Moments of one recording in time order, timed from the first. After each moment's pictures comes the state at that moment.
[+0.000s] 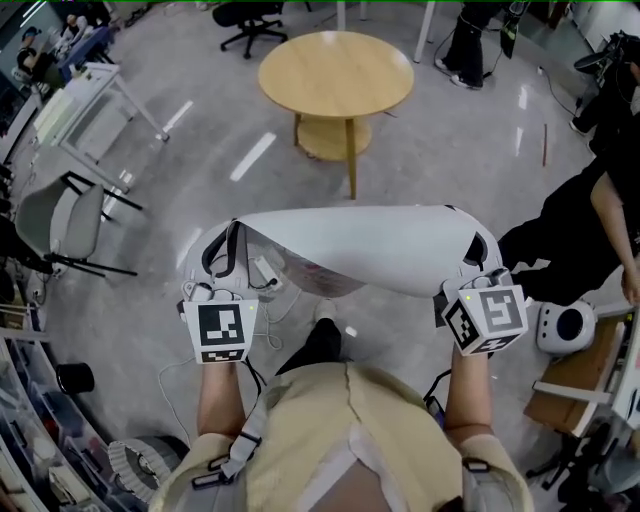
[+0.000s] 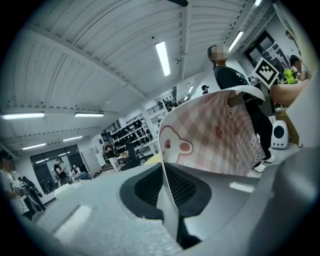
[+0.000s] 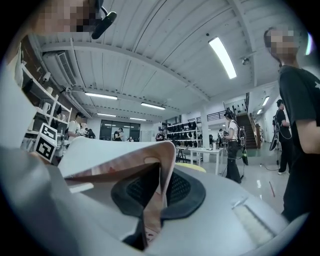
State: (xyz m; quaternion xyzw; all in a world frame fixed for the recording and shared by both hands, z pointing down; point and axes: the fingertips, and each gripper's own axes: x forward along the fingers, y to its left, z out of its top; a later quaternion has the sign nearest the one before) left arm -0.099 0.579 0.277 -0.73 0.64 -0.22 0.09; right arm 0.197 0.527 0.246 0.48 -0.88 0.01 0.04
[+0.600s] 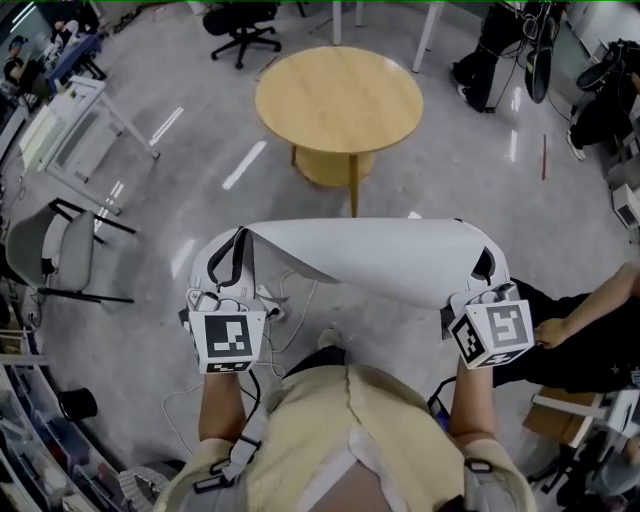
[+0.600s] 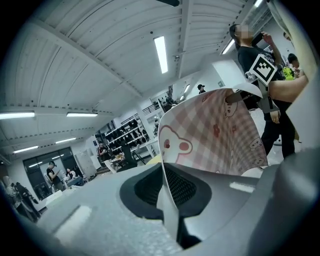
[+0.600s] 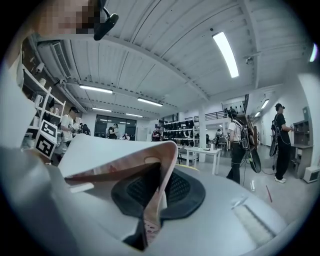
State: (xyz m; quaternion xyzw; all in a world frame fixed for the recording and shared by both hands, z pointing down) left arm -0.139 0.455 0.279 -0.75 0.61 -0.23 0.10; right arm 0.155 0.418 0.242 0.50 -0.86 0.01 0.06
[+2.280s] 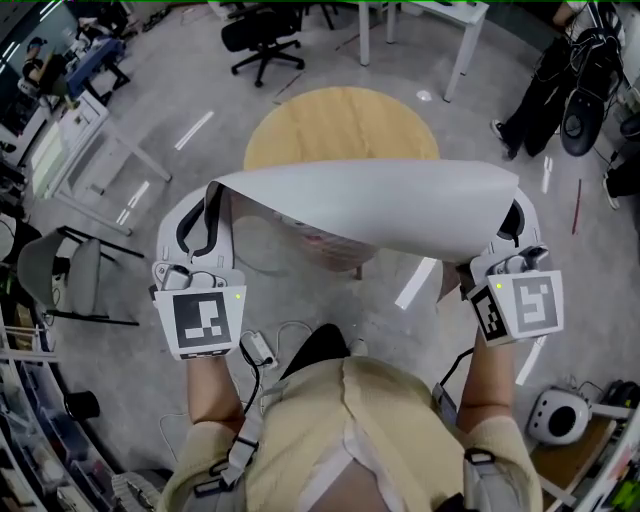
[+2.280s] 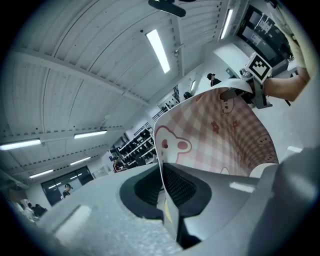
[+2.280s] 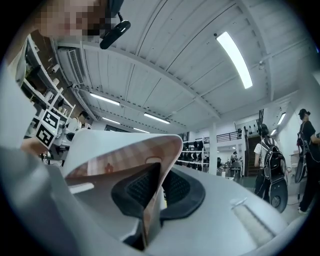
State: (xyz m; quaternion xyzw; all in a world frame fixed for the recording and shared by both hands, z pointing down) left arm -0.104 0.164 0.177 -0.68 0.66 -0.24 0.20; right arm 0.180 0.092 0.156 0.44 -0.89 -0.10 -0.02
